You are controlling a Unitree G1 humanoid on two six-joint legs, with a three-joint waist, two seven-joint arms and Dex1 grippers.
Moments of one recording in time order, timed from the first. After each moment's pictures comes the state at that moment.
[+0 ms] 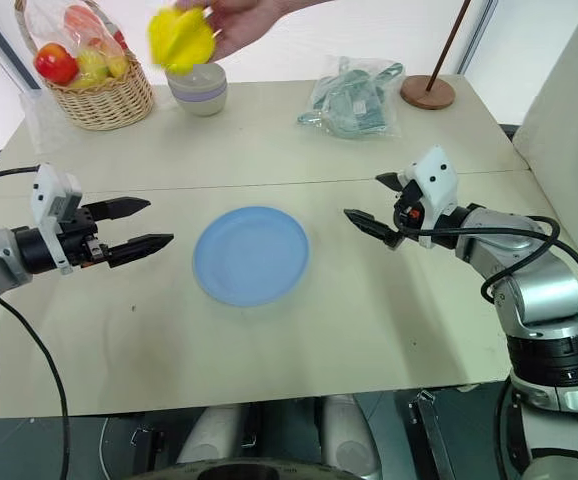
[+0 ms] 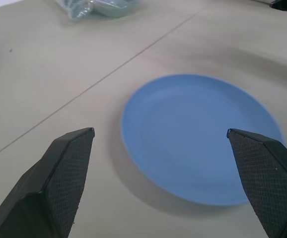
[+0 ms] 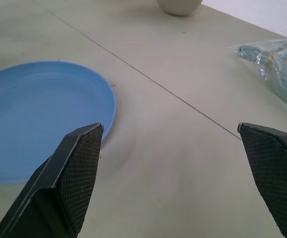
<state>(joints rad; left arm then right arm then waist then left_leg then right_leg) -0.24 0.82 0.29 -0.27 -0.62 0.65 -0.87 -0.43 -0.72 -0.10 -0.27 0.45 0.65 0.73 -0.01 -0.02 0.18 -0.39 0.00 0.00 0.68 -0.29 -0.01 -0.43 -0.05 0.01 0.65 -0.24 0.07</state>
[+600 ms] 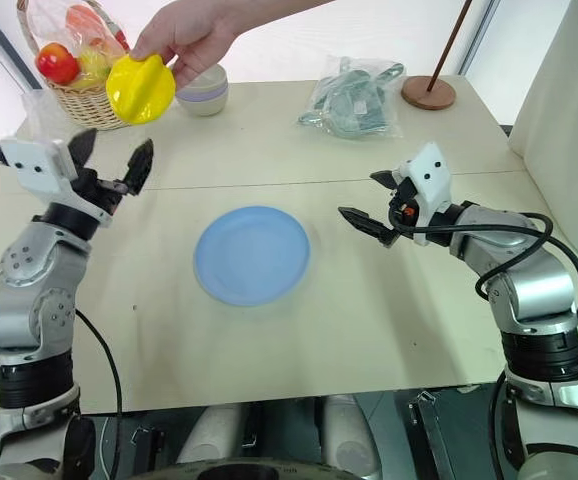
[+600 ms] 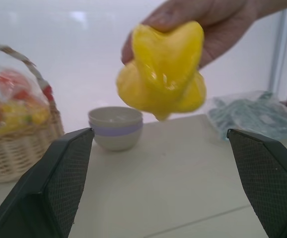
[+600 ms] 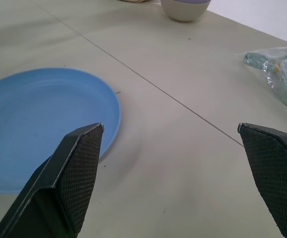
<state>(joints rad) -0.36 0.40 0.30 -0.31 -0.36 0.35 -0.25 -0.45 -0.72 -0.09 -0.26 0.45 0.65 0.73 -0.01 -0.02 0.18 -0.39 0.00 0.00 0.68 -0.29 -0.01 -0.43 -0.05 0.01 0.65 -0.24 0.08</state>
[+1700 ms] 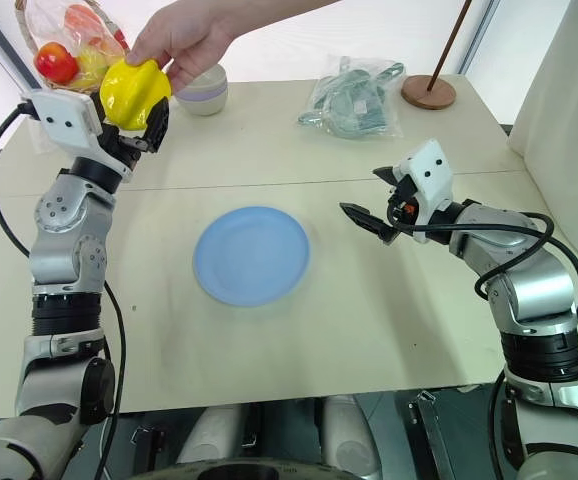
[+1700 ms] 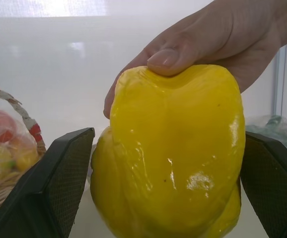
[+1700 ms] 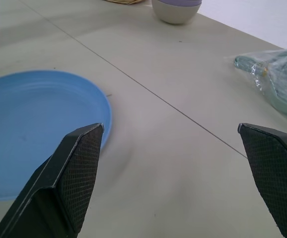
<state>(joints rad) -0.63 0.38 0.22 0.10 -0.27 0.09 -0.31 -0.45 -0.71 -0.09 -0.27 0.44 0.65 0.69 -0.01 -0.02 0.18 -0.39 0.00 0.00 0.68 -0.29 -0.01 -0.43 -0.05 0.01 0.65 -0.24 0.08</state>
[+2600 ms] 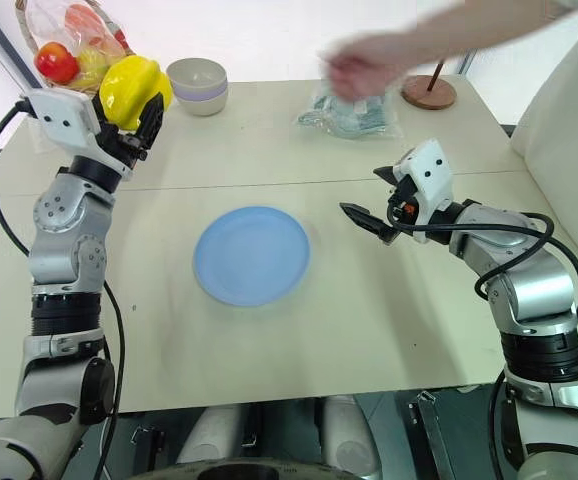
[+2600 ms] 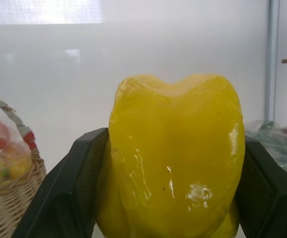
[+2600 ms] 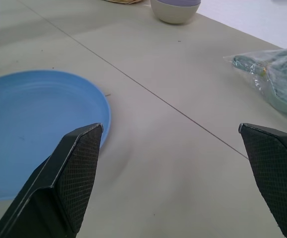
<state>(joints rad) -0.62 0.41 0.22 0.06 -0.32 0.12 -0.38 -0.45 -0.71 -0.09 -0.27 0.44 0.65 0.69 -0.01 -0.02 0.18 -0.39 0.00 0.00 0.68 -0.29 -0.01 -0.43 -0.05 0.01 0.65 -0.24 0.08</state>
